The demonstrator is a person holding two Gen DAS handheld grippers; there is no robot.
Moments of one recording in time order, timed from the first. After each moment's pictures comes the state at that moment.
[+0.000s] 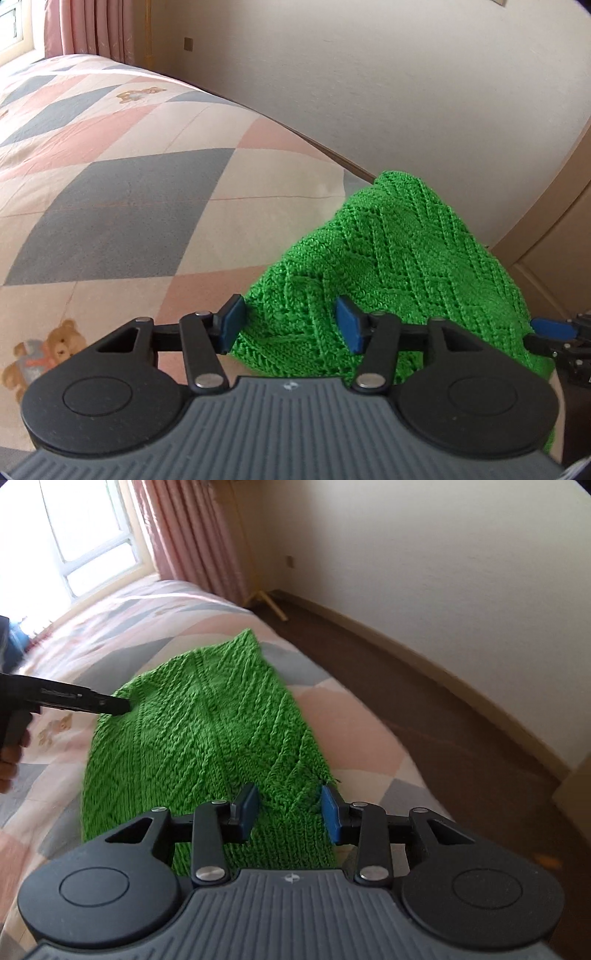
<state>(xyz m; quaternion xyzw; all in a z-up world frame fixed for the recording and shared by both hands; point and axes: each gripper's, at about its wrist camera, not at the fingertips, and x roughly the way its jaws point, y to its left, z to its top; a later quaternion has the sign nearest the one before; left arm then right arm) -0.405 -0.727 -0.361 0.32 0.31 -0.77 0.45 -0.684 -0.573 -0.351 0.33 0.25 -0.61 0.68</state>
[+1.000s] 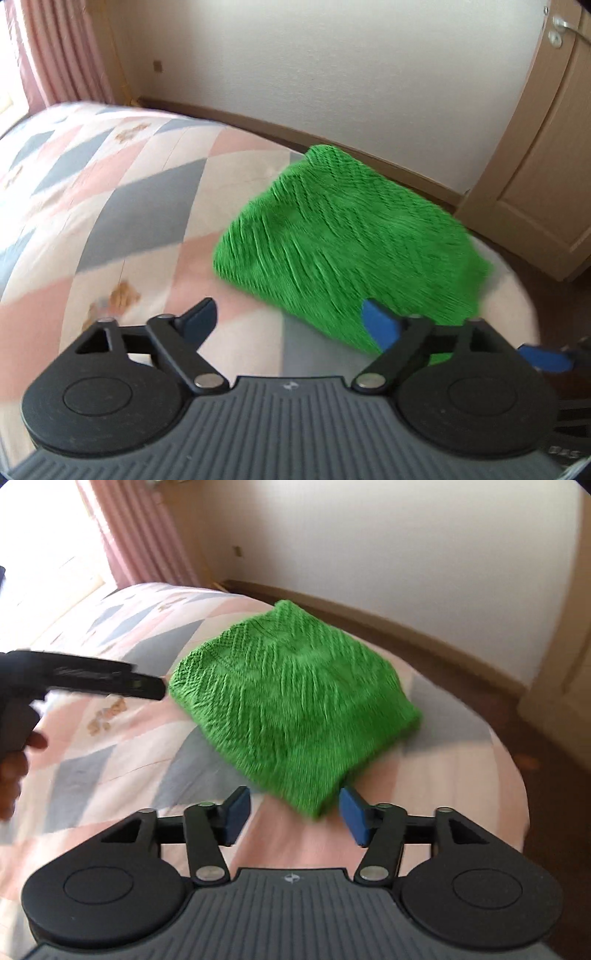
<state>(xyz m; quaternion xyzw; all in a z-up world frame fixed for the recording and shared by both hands) -0.403 -0.602 -0.265 0.40 0.25 -0.77 0.44 -0.584 -0.447 -0.283 0.42 0.21 -0.66 0.59</state>
